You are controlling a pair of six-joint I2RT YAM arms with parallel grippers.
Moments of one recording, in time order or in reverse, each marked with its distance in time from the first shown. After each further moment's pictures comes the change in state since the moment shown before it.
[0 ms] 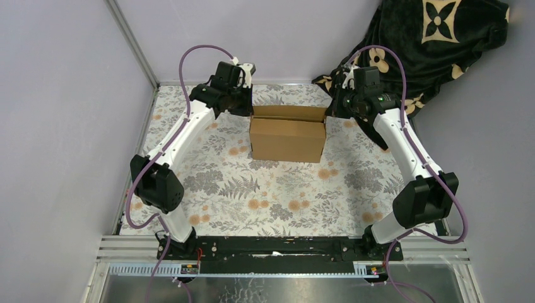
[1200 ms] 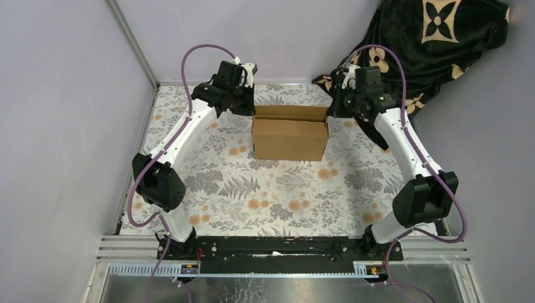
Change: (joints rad) left arm -0.005 0.015 0.021 -0.012 0.002 -0.011; right arm -0.014 0.010 0.001 0.008 -0.022 -0.090
